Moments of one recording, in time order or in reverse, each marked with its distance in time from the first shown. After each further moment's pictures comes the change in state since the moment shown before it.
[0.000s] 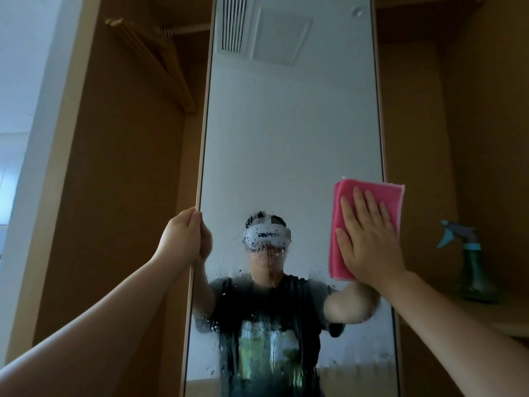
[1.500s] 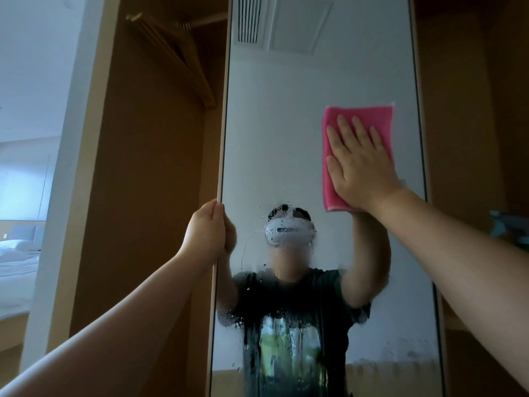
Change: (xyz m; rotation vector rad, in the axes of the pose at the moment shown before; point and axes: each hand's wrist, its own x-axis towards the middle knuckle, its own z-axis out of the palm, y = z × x) left_hand -0.005 0.004 0.002 0.013 0.009 0.006; right_hand 0.114 -0.041 -0.032 0.030 0.032 -0.085
